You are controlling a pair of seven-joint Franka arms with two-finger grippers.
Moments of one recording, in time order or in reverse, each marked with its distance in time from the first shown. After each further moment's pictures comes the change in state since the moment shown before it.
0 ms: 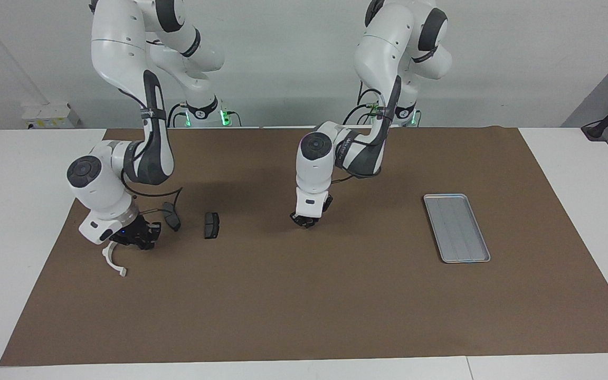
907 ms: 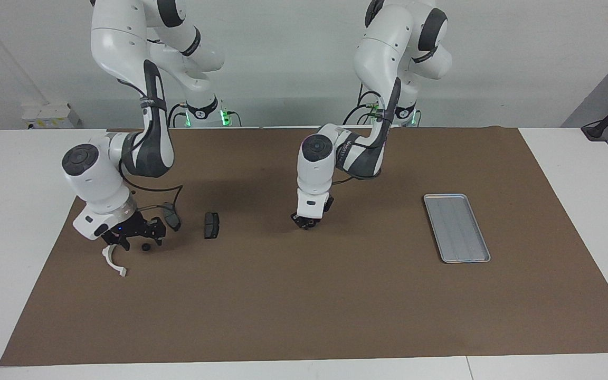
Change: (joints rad) left arm 0.000 0.000 0.001 -0.024 0.005 0.030 0.000; right arm 0.026 -0.060 0.029 0.093 0.002 -0.078 0.067
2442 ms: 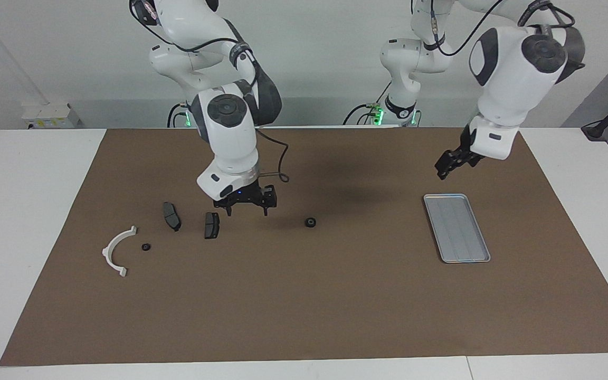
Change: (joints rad) left arm 0.548 -0.495 0.022 0.020 0.032 -0.615 0.785; right arm 0.464 0.022 0.009 0.220 -0.042 -0.269 0.691
